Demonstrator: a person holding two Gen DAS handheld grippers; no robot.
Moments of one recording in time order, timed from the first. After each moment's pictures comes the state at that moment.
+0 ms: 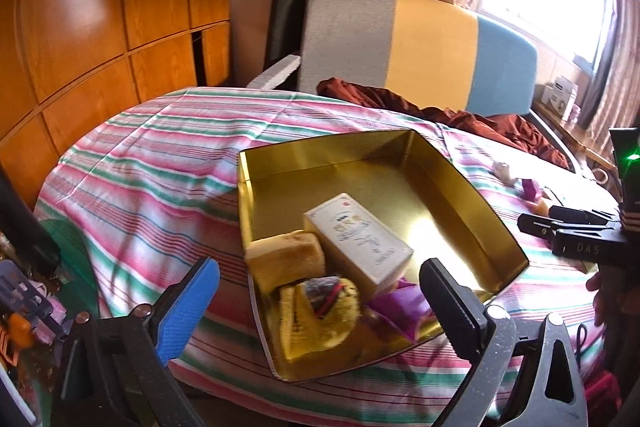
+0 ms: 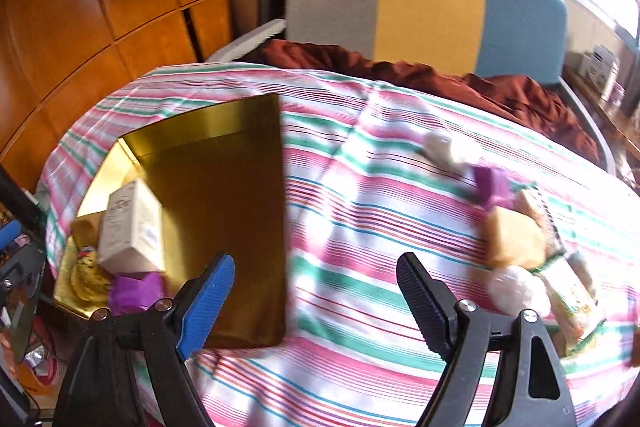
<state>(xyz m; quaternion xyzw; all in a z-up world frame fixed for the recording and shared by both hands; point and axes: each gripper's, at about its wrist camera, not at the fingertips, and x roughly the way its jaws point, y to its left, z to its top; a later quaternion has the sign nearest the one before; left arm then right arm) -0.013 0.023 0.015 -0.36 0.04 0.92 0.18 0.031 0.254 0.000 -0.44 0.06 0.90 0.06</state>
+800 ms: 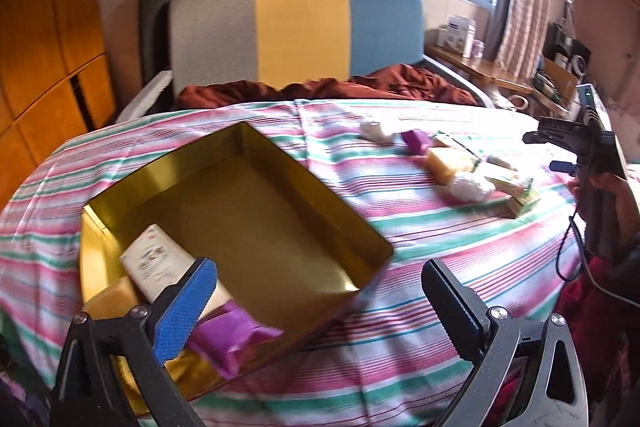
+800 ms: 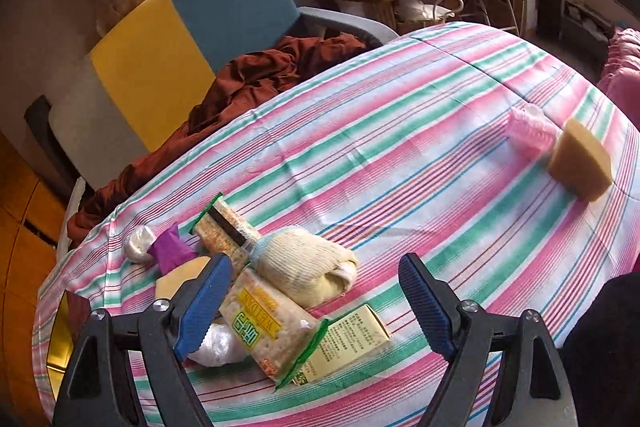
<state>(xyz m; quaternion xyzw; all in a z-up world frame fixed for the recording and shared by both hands) 0.021 0.163 0.014 -0.36 0.13 0.85 0.35 0.165 0.512 -0.011 -0.34 0.35 0.80 0.36</state>
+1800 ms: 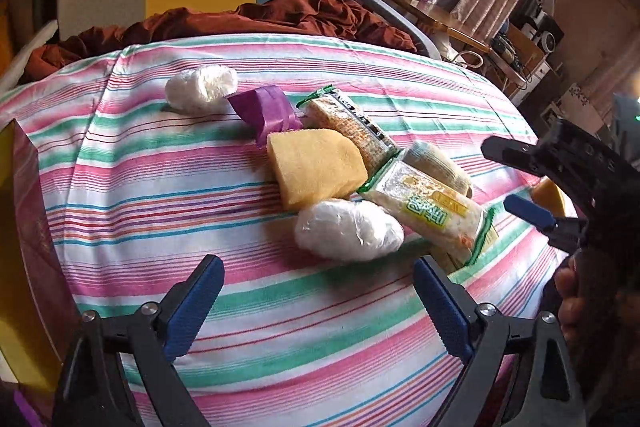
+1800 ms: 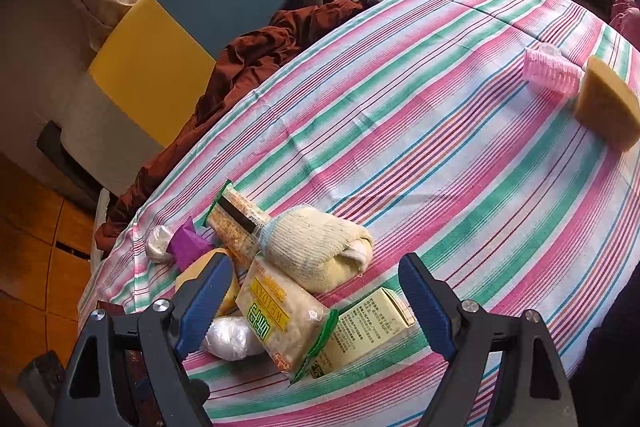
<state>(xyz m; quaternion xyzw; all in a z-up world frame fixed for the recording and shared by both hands) 0.002 0.391 -0.049 -0.49 0.10 0.75 0.43 0.169 0.526 -0.029 -0.33 0.43 0.78 0.31</state>
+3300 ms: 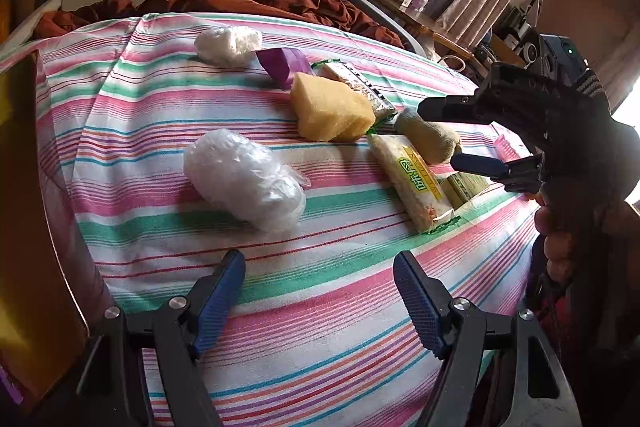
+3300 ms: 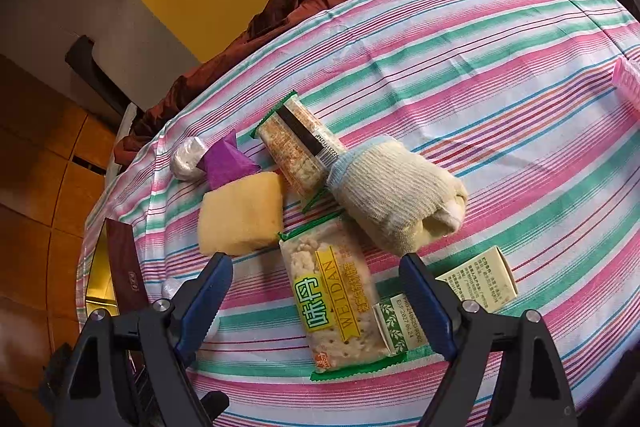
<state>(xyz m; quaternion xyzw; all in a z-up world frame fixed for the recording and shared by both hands) 0.021 0.320 -0.066 -0.49 0.07 0.74 0.46 0.119 0.493 -0.046 -0.43 0.39 0.79 0.19</state>
